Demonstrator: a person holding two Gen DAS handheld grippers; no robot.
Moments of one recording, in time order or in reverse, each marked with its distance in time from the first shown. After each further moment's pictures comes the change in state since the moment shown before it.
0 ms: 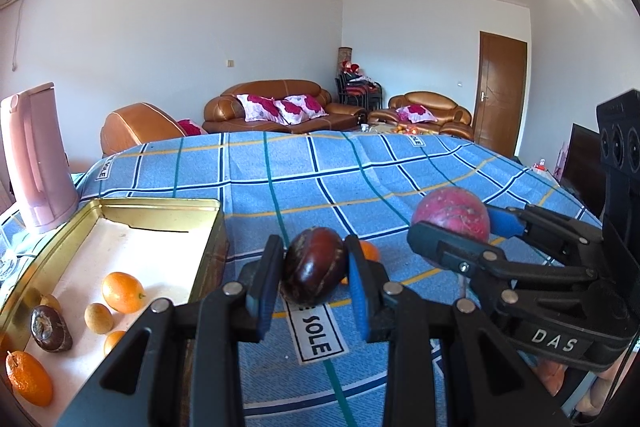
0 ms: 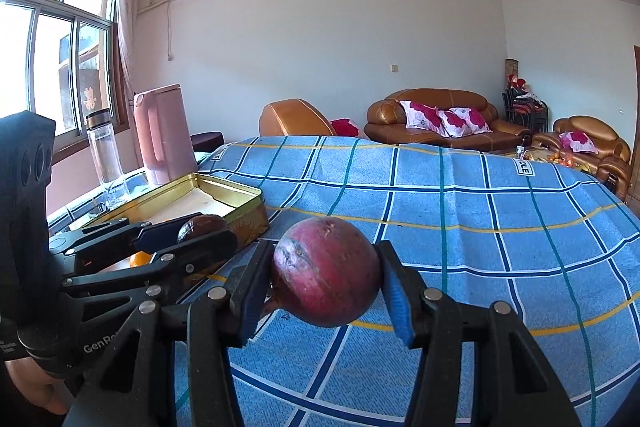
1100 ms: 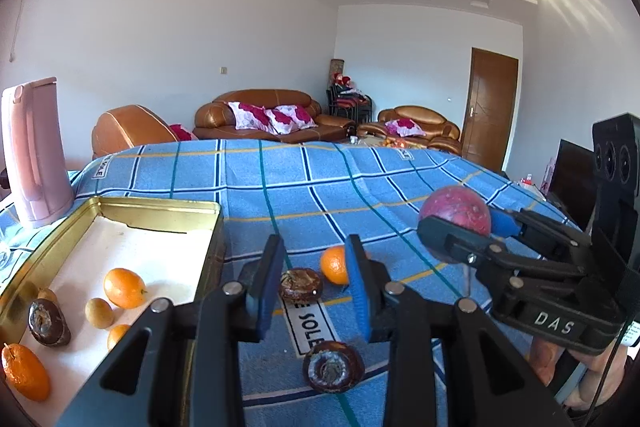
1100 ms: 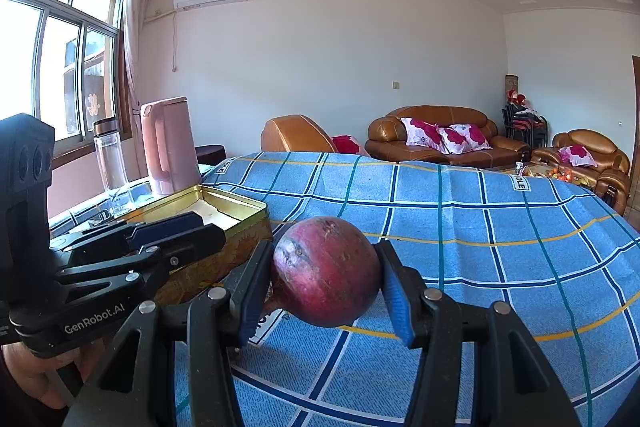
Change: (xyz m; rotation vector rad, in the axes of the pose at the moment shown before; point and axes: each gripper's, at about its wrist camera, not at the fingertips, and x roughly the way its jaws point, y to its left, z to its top) left arm -0.016 0.009 -0.003 -0.027 -0.017 -0.061; right arm -0.020 0.002 -0.004 -0.013 -0.065 -0.019
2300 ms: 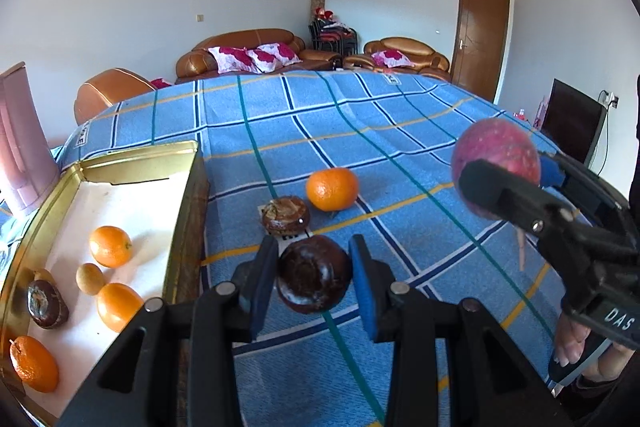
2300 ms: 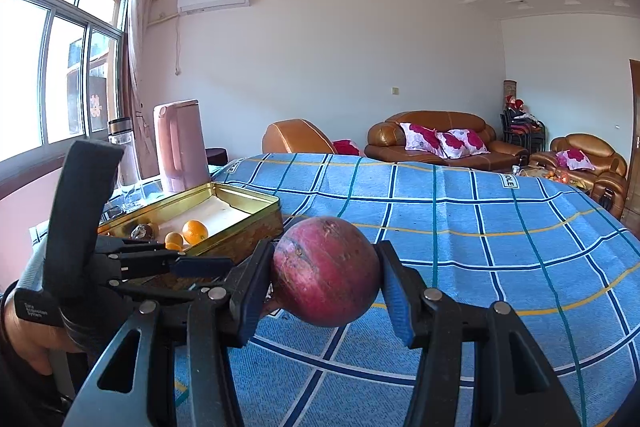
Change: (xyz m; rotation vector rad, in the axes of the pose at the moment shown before) left arm 0.007 -0.009 -0.009 0.072 0.230 -0.019; right arm -0.032 0.012 -0.008 -0.016 -0.014 0.020
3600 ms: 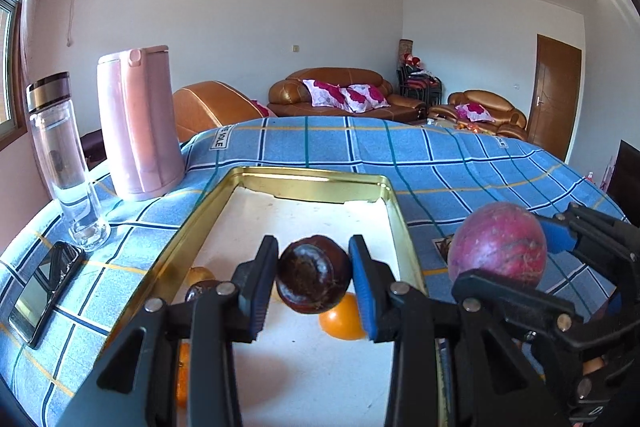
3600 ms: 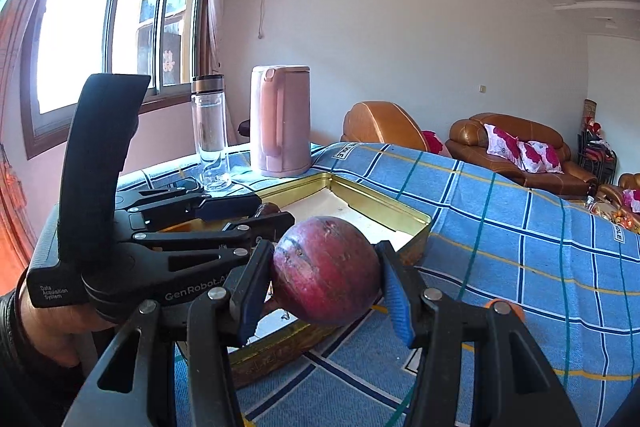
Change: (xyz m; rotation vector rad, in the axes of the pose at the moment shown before) left arm -0.054 0.123 -0.019 -0.163 -0.152 0.274; right arm 0.073 0.132 0.027 -0.170 0.097 0.259
